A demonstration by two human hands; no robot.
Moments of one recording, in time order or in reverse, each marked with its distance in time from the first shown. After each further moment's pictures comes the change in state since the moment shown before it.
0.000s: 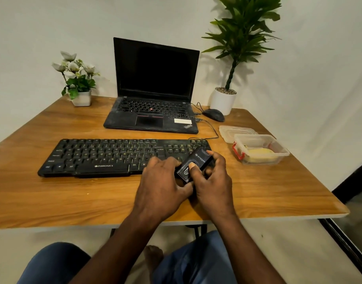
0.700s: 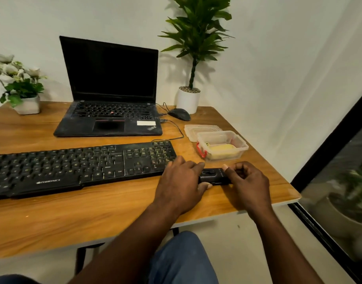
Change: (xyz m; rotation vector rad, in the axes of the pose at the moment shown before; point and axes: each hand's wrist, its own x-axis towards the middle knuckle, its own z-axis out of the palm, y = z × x) left_hand 0.038 0.082 0.094 0.292 -0.146 0.430; right_hand 0.036 0.058 -0.155 -0.260 0.222 0.169
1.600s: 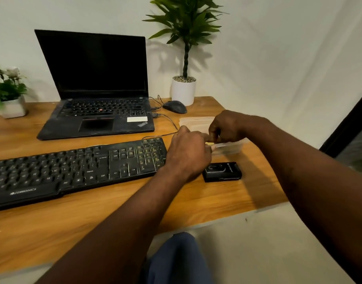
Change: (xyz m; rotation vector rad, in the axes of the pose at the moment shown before) left_hand 0.092 0.014 0.018 -0.188 0.015 -0.153; right_hand 0.188 -0.055 0.021 -1.036 -0.800 -0.556
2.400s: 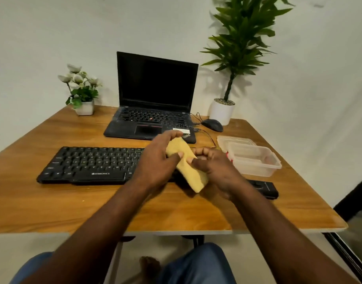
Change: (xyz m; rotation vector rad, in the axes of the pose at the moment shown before) left_hand -0.105 -0.108 -0.133 -0.539 0.211 -0.205; right_hand -0.053 -0.208 0.026 1.461 0.175 0.025
